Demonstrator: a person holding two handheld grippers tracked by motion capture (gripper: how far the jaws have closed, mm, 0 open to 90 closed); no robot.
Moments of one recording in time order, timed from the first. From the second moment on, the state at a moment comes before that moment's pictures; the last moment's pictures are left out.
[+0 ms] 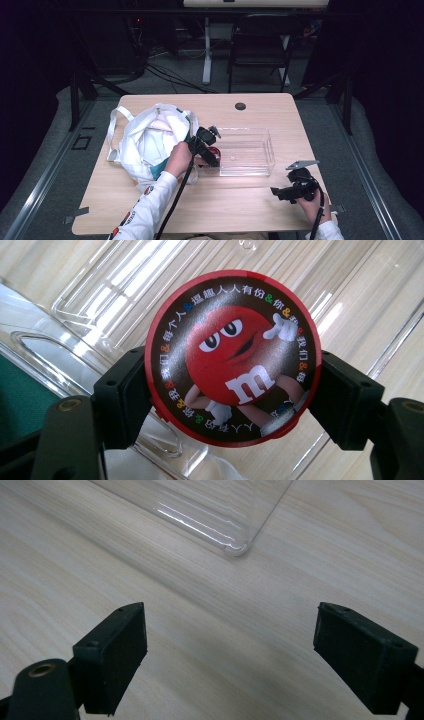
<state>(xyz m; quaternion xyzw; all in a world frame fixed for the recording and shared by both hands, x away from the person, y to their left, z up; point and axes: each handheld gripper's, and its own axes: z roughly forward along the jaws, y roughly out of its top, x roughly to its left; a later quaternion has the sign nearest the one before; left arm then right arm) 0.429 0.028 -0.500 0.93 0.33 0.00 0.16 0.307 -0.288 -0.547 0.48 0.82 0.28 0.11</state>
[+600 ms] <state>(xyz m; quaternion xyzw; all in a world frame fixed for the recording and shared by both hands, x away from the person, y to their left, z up) 0.430 0.038 -0.473 0.91 0.35 0.02 0.21 0.304 -0.286 -0.545 0.47 0.83 0.28 0.11</state>
